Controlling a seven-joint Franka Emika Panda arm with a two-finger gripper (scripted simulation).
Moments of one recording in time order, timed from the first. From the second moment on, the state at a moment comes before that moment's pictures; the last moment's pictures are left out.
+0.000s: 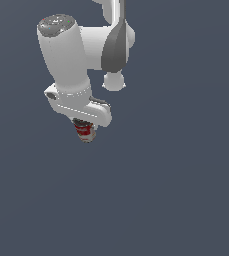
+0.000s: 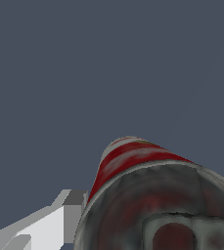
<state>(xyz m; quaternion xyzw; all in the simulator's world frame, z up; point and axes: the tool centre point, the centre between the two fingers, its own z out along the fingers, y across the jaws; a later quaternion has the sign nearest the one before) 0.002 -0.106 0.253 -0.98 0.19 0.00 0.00</state>
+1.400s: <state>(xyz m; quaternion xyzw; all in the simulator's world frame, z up) -0.042 -0.172 0.496 -0.98 0.18 0.00 0.00</state>
